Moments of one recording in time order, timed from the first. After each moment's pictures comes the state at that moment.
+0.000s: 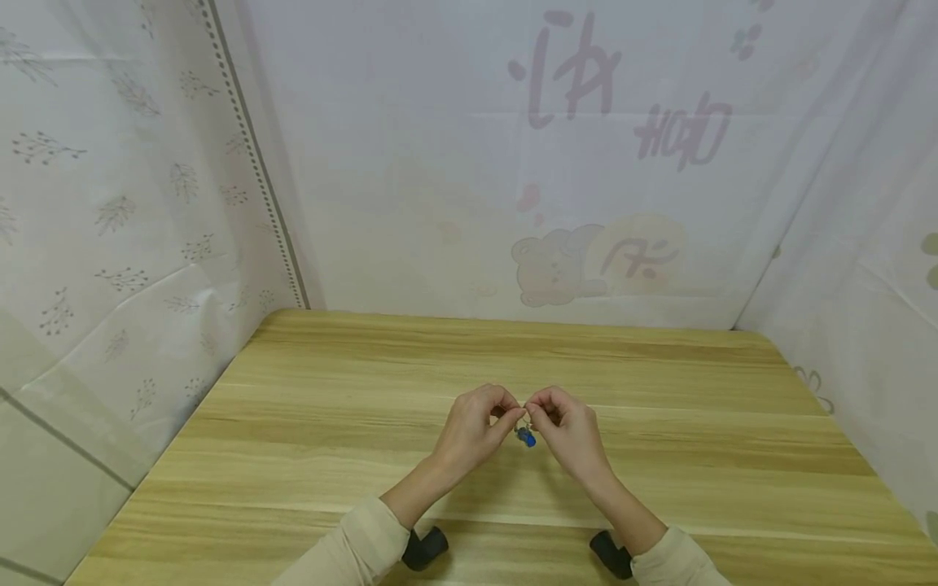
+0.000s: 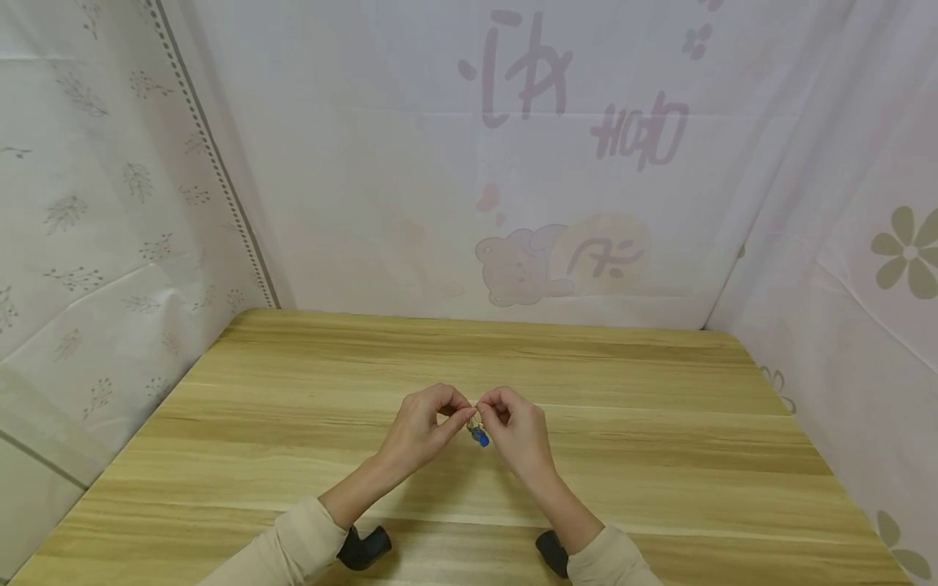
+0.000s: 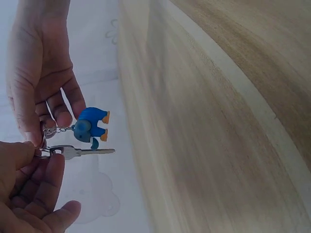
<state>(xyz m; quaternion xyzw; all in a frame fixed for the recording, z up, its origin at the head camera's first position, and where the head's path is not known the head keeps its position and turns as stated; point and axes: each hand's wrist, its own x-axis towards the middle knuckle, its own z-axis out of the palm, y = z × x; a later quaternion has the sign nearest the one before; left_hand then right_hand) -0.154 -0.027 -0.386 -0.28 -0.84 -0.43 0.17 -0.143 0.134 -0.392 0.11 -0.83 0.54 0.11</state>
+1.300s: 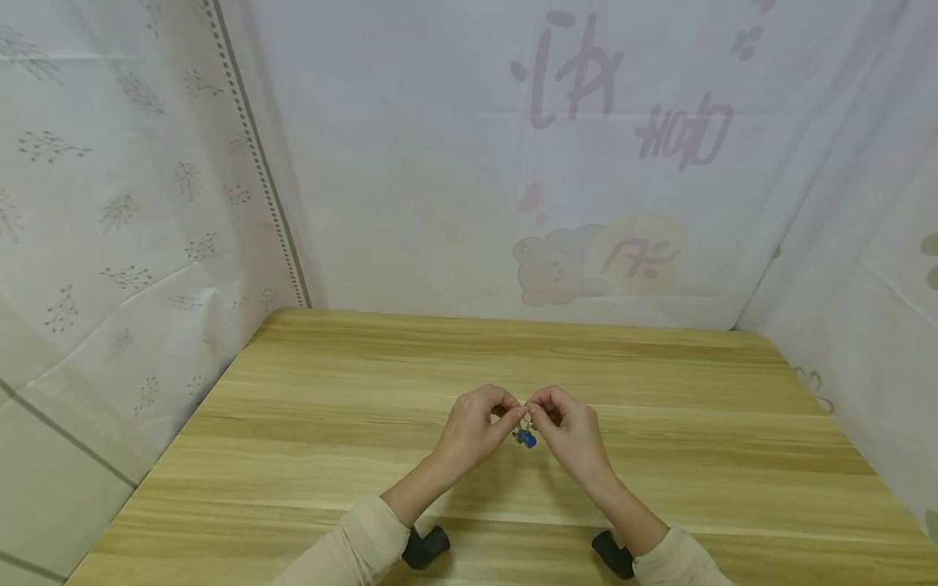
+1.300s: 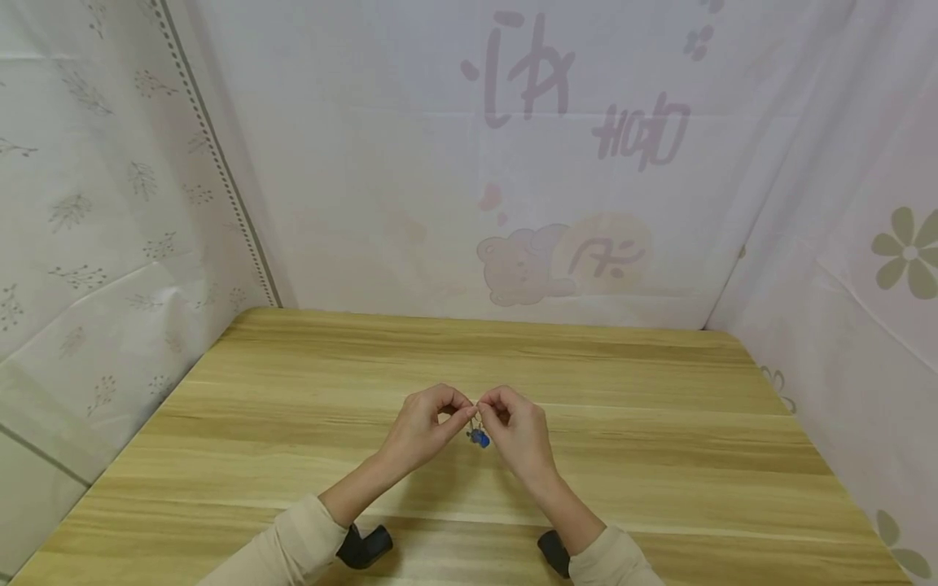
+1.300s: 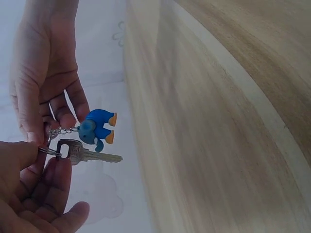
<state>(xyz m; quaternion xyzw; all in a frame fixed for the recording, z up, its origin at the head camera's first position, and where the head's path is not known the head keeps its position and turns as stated) -0.151 -0.028 -0.383 -0.25 -0.85 -0.44 0.13 -0.141 0.133 -0.392 0.14 -0.82 0.54 0.13</state>
